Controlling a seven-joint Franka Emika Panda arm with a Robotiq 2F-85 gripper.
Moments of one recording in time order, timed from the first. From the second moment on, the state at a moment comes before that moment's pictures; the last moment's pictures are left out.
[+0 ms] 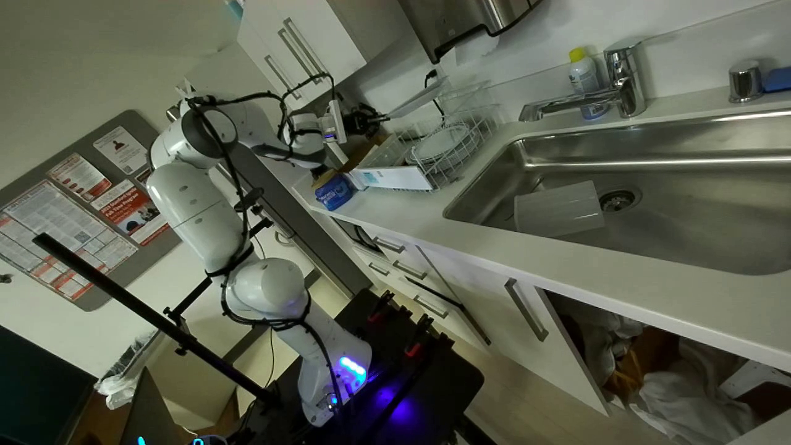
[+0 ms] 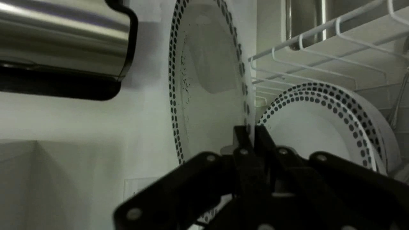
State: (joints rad) arm 0.42 0.15 0.24 -1.94 -1.41 2.10 0.14
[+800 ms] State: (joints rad) arm 0.36 -0.10 0.25 -2.24 -1.25 1.91 0.31
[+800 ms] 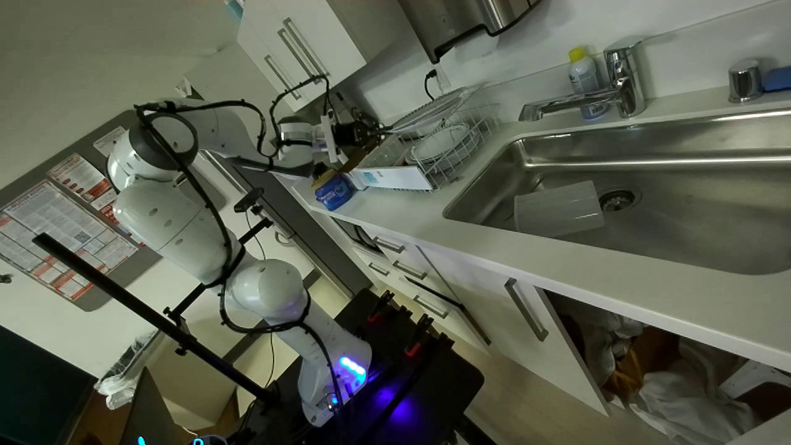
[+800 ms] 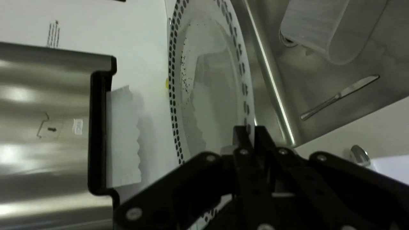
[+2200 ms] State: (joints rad) arm 0.14 -0.40 0.04 -2.55 -1.36 1.99 0.36
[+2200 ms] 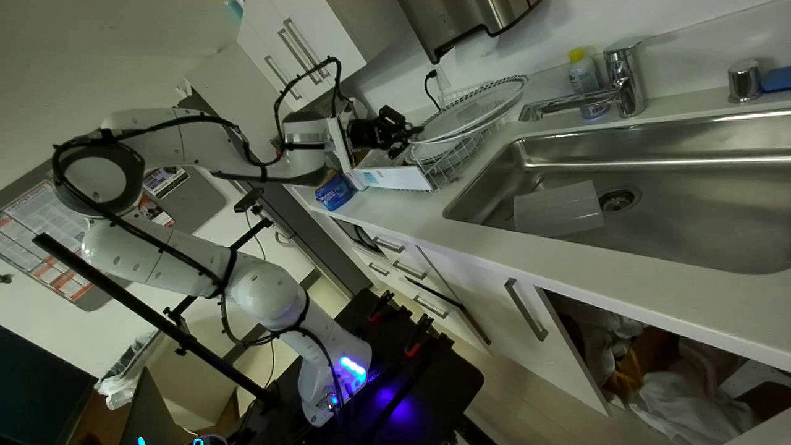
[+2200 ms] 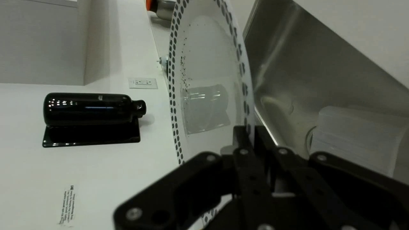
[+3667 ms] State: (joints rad) arm -0.05 -0.22 -0.21 -2.58 -1.78 2.42 0.58
